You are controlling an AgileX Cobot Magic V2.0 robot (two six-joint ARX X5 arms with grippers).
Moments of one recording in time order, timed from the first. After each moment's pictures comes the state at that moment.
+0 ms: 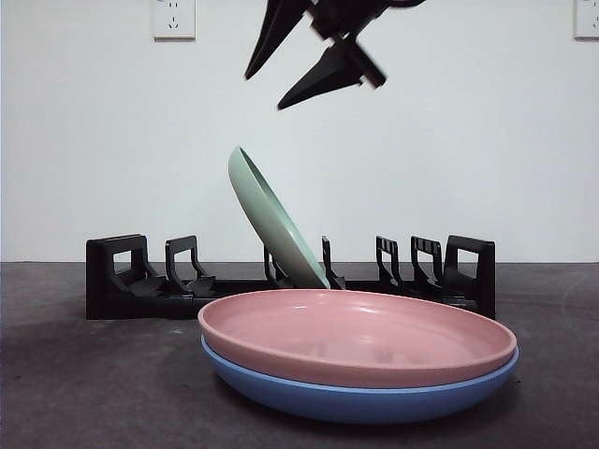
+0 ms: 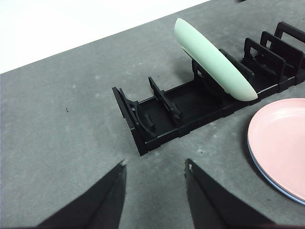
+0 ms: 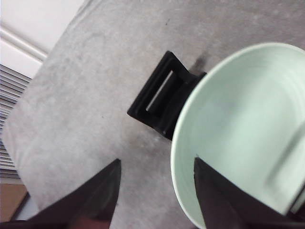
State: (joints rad) left arm -0.60 0.49 0.74 -0.67 -0.27 0.06; right arm 0.55 1.84 1.79 -0.69 -0.50 0.31
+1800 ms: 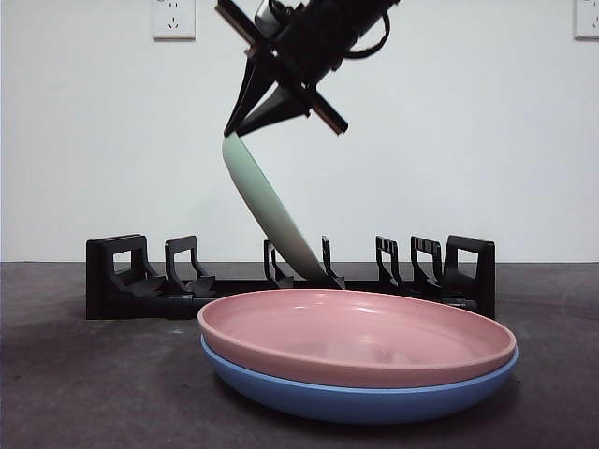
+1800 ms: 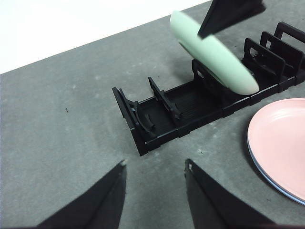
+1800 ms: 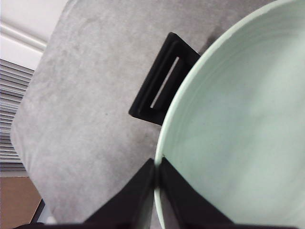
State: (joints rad) left arm -0.60 0.49 0.74 -0.67 -0.27 0.06; right arm 0.59 1.99 1.91 -0.72 -0.53 0.39
